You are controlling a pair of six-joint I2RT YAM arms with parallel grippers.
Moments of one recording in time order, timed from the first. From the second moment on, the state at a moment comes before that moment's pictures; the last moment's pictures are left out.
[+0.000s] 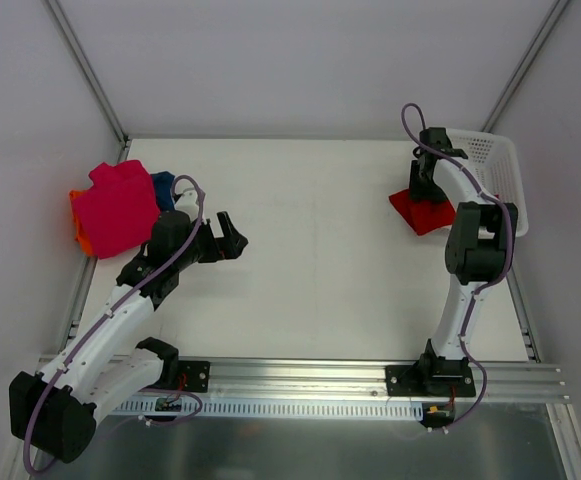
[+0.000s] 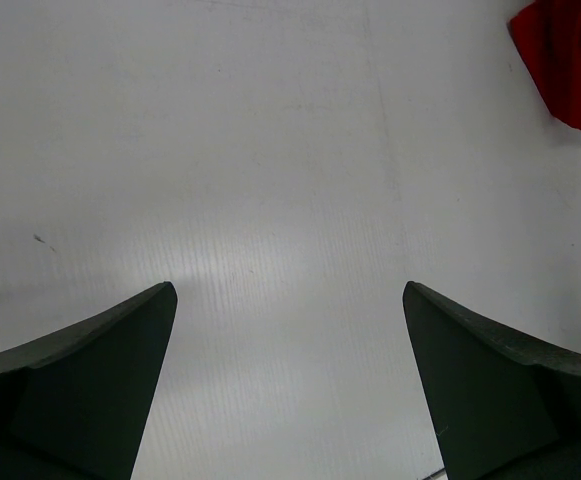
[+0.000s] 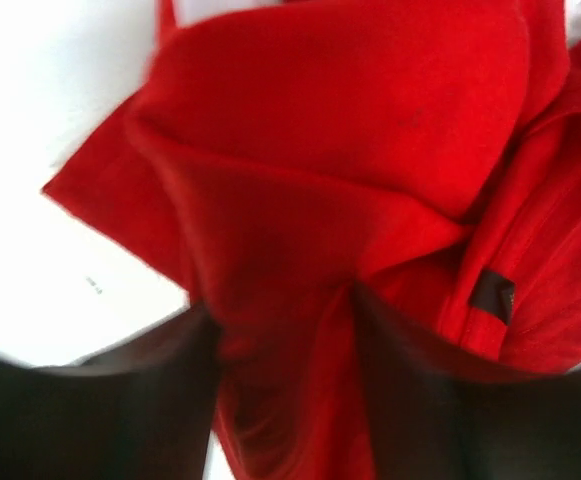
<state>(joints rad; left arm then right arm) -0.38 0.89 0.67 -0.30 0.08 -0.49 0.03 2.06 1.70 -0.74 0.29 0.10</state>
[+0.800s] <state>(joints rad) -0.38 0.91 0.67 -0.30 0.10 -0.49 0.01 2.03 1.79 -0.74 0.32 0.10</state>
